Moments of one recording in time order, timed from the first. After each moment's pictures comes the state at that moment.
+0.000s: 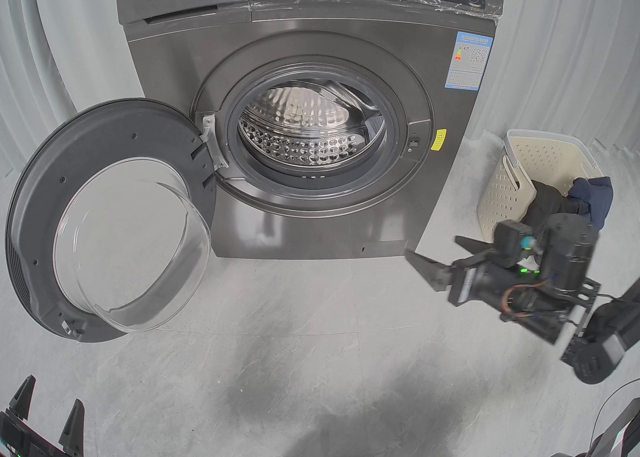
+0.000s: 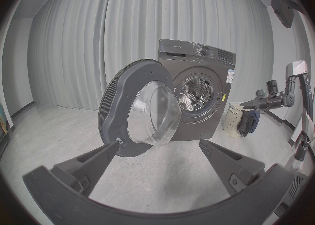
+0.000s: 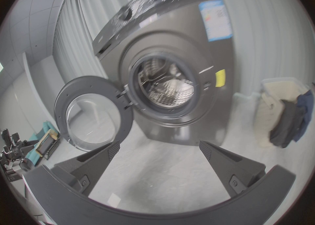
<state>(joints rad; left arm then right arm) 0.00 0.02 -0.02 0.00 0.00 -0.04 0.59 1.77 -0.49 -1.15 -0.07 0.18</state>
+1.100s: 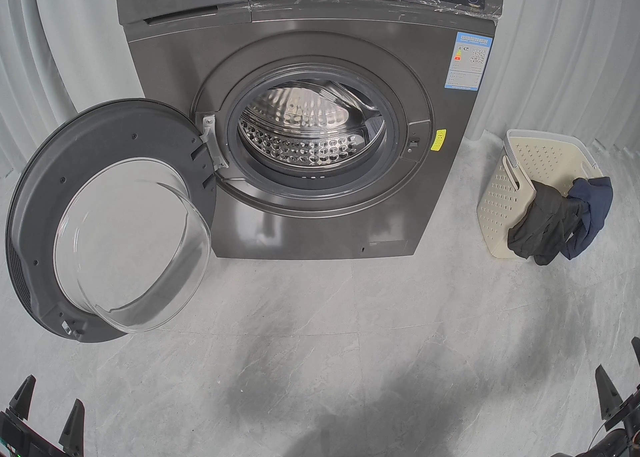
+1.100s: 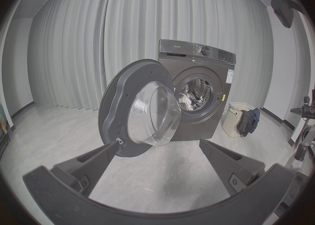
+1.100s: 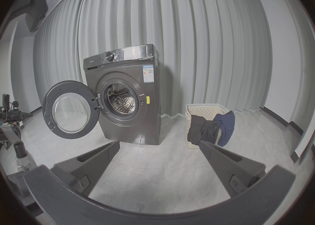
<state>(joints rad) 0.00 0.02 -0.02 0.00 0.00 -0.04 0.04 0.16 -0.02 -0.16 0.04 -0.01</state>
